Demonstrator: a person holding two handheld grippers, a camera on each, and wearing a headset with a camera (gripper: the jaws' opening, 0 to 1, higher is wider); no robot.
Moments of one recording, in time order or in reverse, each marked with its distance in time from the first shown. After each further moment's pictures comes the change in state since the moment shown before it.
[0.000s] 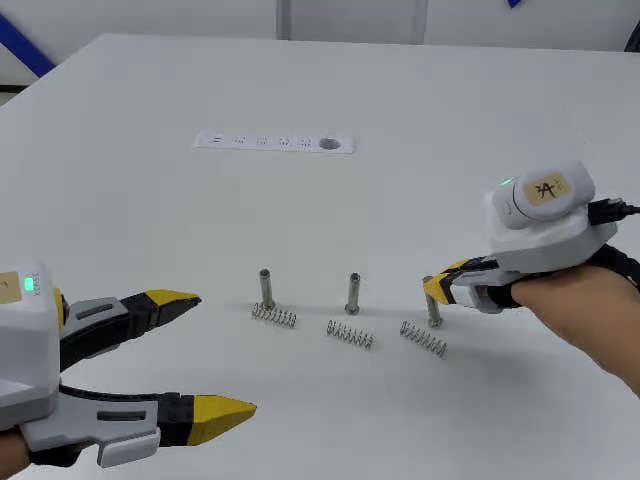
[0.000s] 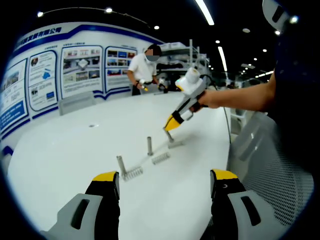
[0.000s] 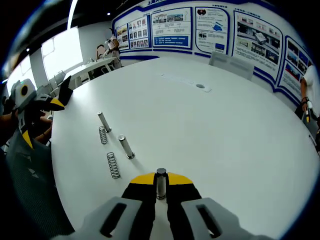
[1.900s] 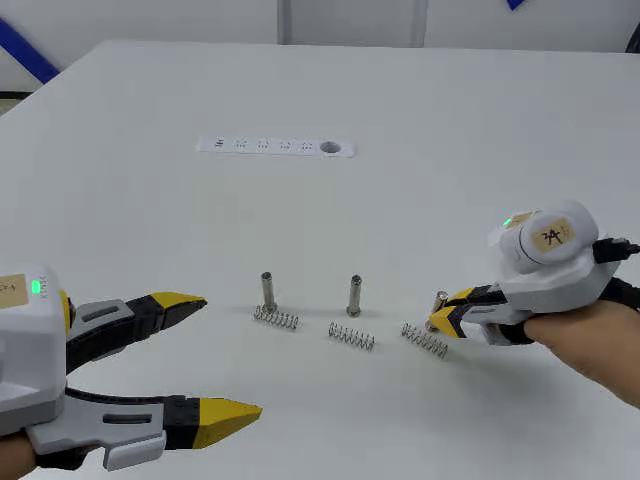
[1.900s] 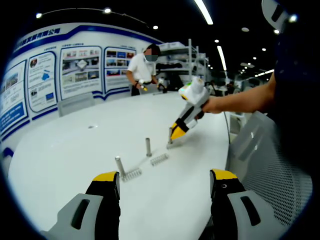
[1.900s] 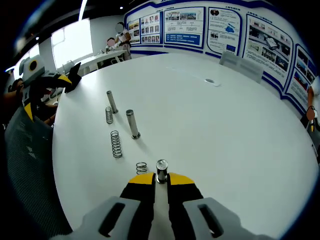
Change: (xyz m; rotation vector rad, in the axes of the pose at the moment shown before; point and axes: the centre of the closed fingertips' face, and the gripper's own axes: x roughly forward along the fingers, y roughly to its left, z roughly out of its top) left arm 0.000 -0.004 0.004 0.008 0.003 -0.001; right arm 0.004 0.003 -0.034 -0.087 0.031 0.048
